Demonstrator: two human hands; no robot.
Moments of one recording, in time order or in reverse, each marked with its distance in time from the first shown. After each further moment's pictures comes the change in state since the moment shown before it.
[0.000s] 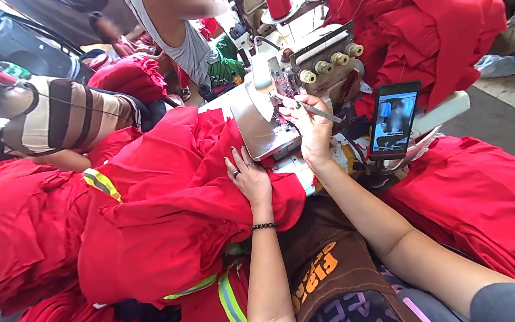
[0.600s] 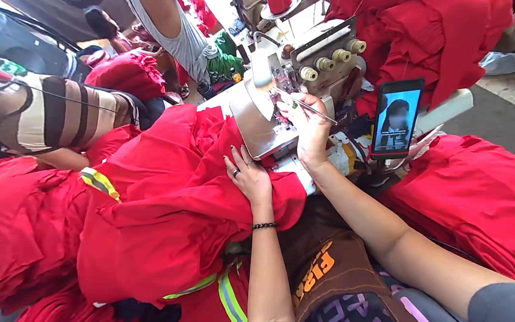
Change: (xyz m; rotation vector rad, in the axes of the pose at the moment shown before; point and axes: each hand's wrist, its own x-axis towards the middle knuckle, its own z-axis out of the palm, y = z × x) left_hand 0.002 0.003 -0.003 0.031 -0.083 -0.040; right_hand -0.004 0.001 0.012 -0.009 0.045 -0.043
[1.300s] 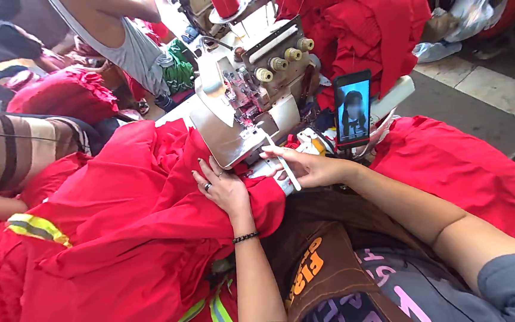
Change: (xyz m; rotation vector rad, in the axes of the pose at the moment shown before) left_hand 0.000 -0.001 -0.001 -0.053 0.018 0.006; right_hand -0.018 -0.083 -0.098 -0.298 -1.134 0.547
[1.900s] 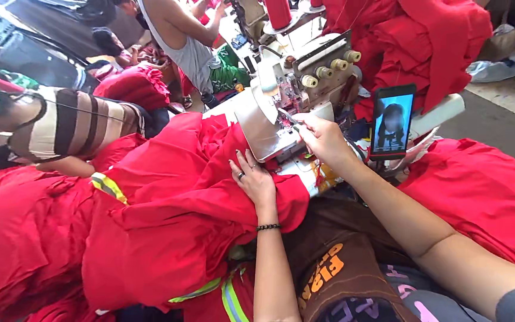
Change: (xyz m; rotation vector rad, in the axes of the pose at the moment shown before) left_hand -0.001 0.000 0.001 -0.004 0.038 0.016; right_hand 0.066 -0.029 0.008 -0.616 0.708 0.075
